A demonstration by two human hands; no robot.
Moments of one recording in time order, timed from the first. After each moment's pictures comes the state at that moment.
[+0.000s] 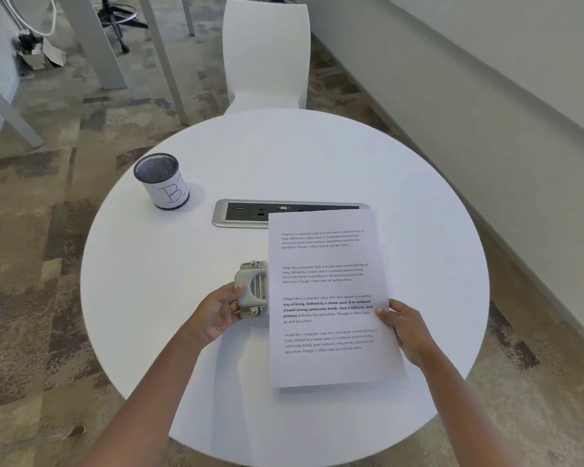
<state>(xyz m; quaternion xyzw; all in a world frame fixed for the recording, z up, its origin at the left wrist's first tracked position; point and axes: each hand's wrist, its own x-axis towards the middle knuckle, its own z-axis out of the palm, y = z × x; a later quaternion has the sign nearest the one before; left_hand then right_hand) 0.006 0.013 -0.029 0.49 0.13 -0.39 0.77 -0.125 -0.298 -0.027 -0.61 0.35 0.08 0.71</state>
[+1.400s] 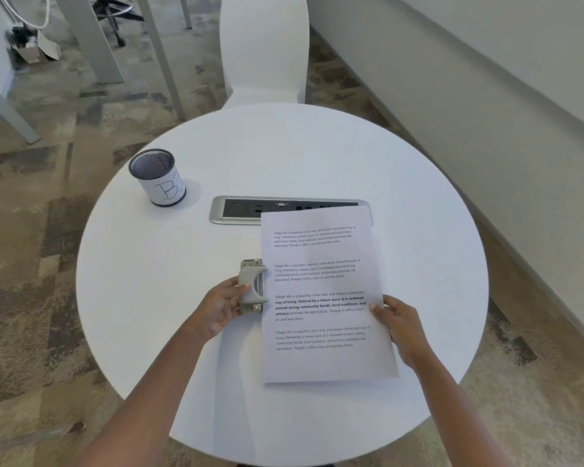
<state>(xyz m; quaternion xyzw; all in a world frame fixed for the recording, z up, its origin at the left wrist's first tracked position) 0.008 0.002 -0.030 0.53 0.16 -0.36 0.75 -0.127 -0.280 -0.014 -0.63 0.31 0.03 0.71</state>
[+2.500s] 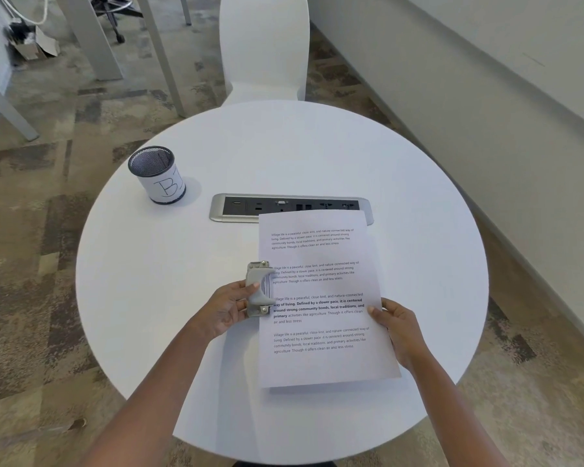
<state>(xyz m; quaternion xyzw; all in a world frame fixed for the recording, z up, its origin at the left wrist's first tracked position) 0.006 -0.005 -0.036 0.52 0.18 -0.40 0.73 -0.131 -0.278 -0.023 -0.59 0.33 0.04 0.74</state>
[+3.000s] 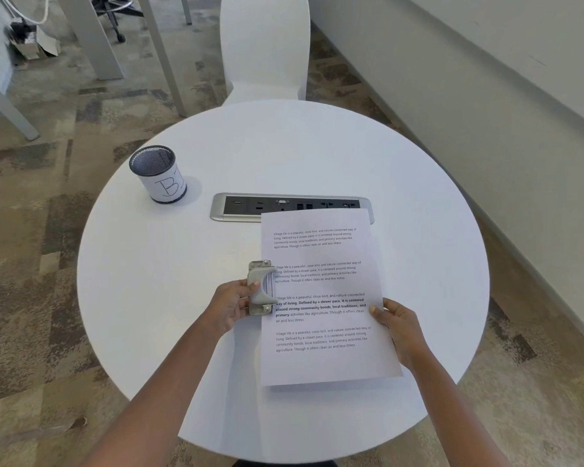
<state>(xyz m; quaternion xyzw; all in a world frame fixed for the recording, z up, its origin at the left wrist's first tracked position) 0.004 -0.015 -0.028 0.58 0.21 -0.35 0.70 -0.131 -0.279 -0.025 -0.58 0.34 0.04 0.74</state>
